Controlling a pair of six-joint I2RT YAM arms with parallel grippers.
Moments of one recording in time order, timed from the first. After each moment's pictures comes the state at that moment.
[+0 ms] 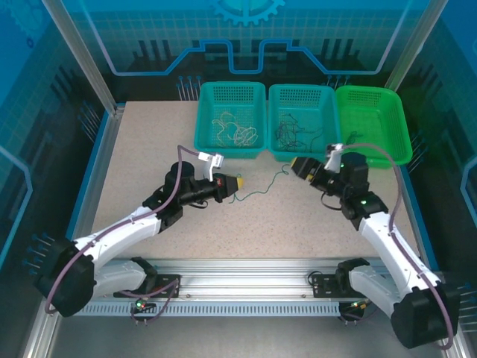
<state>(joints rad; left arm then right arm) -0.58 1.16 0.64 0.28 0.49 -0.64 0.23 0.95 0.67 -0.15 -0.46 0.81</state>
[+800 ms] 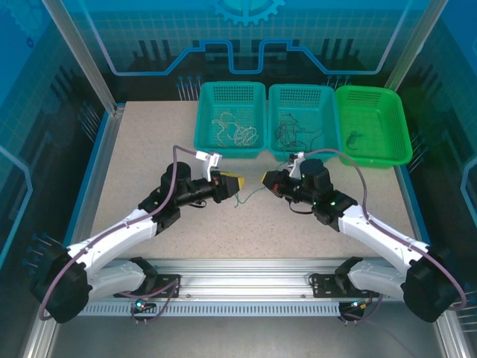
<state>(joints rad) -0.59 1.10 0.65 0.25 0.47 -0.61 0.58 1.10 0.69 0.01 -0.31 1.10</state>
